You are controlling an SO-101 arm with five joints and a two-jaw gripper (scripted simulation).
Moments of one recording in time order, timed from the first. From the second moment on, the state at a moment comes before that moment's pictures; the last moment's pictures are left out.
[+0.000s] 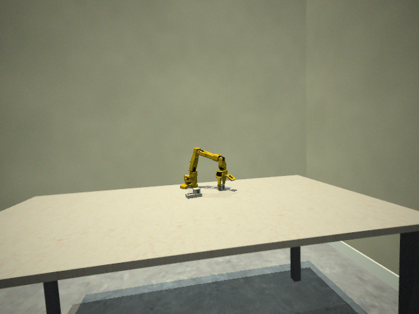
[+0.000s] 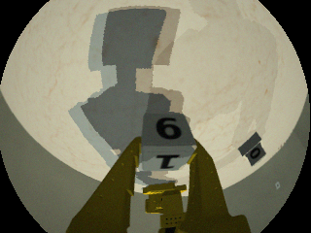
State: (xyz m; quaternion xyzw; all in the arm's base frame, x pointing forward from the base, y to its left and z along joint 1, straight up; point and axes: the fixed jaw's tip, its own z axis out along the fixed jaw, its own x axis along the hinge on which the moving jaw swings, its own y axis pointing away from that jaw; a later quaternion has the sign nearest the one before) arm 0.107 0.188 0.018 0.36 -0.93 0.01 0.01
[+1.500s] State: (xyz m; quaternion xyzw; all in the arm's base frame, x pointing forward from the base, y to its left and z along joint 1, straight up) arm 0.104 0.185 0.060 0.36 -0.93 0.02 0.02
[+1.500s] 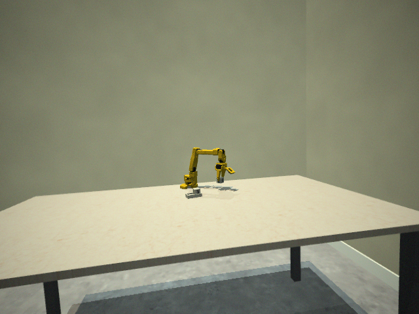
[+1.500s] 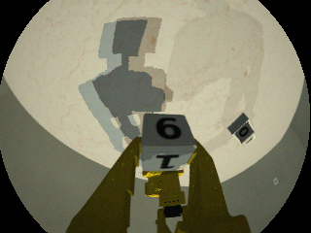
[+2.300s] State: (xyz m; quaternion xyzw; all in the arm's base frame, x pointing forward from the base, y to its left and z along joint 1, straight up) arm 0.108 0.182 0.061 0.37 -0.93 0.02 0.02
